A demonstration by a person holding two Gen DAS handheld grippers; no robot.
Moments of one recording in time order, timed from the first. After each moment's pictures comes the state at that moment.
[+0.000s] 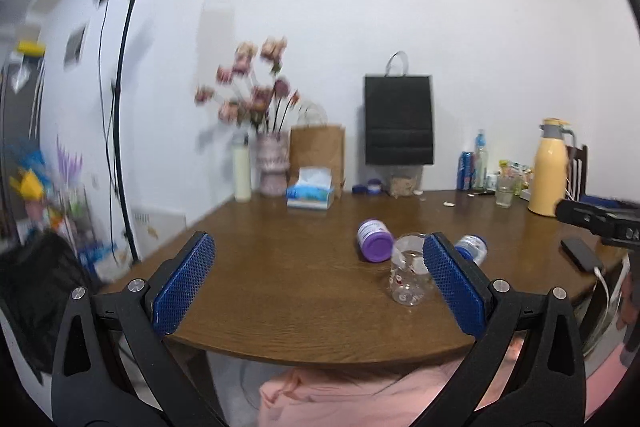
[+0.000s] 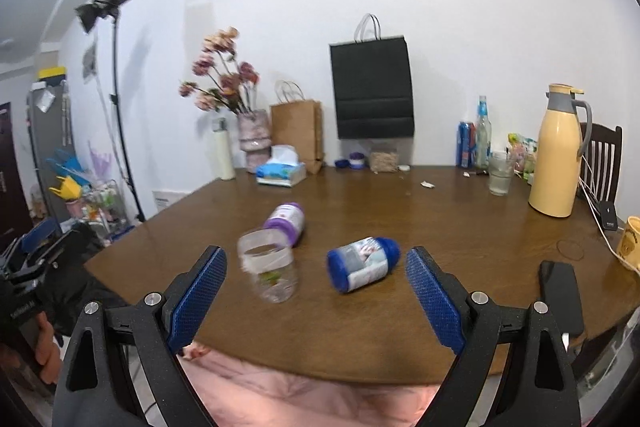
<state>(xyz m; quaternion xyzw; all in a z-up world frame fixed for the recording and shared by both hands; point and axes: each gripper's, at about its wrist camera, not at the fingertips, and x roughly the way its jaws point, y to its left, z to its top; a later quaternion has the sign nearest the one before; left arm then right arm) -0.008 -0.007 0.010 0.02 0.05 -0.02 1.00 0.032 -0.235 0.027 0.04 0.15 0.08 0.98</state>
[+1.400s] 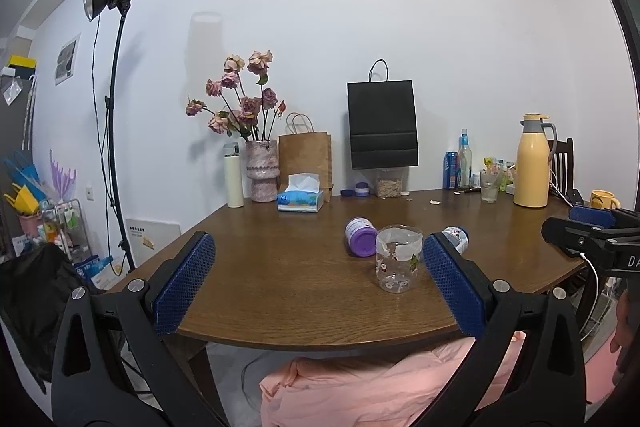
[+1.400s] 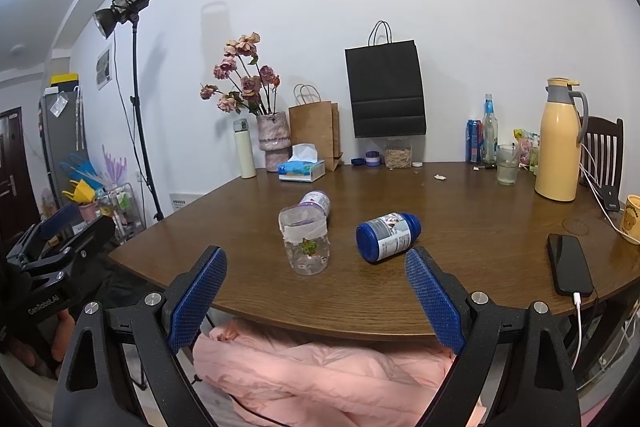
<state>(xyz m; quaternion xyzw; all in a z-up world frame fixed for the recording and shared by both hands) -0.030 -0.002 0.007 0.02 0.05 -0.04 1.00 -0.012 -0.214 0.006 0.05 0.15 0.09 0.98</state>
